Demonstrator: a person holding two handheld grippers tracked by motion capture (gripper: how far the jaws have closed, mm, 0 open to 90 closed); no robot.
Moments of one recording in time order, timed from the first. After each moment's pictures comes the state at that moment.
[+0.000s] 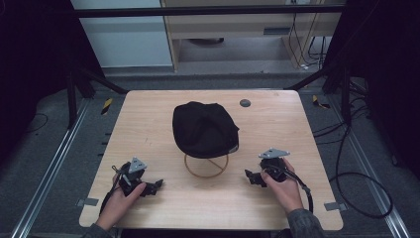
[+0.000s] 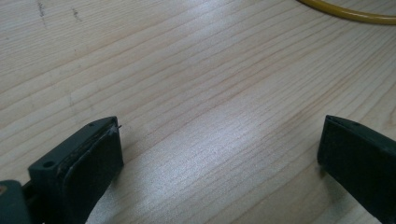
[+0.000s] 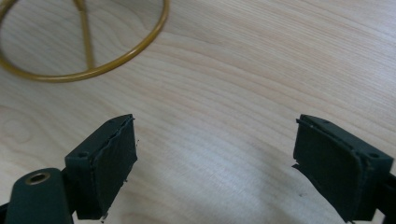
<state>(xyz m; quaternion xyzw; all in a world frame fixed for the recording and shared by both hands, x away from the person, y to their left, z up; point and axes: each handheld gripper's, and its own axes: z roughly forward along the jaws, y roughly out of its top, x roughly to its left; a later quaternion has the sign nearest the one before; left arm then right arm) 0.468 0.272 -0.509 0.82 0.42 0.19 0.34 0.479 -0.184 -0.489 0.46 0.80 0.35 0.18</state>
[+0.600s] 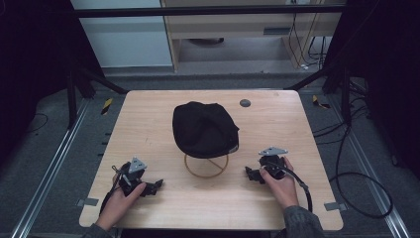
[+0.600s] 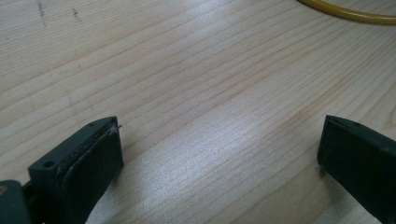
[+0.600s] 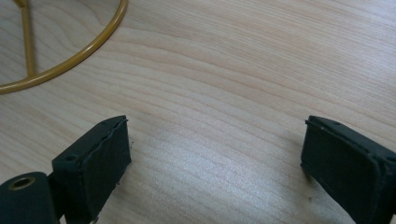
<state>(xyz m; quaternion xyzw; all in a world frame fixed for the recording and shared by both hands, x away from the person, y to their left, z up) 0.468 0.273 -0.509 0.82 0.42 0.19 0.34 0.496 -0.185 -0.508 0.49 0.78 0.34 0.20</state>
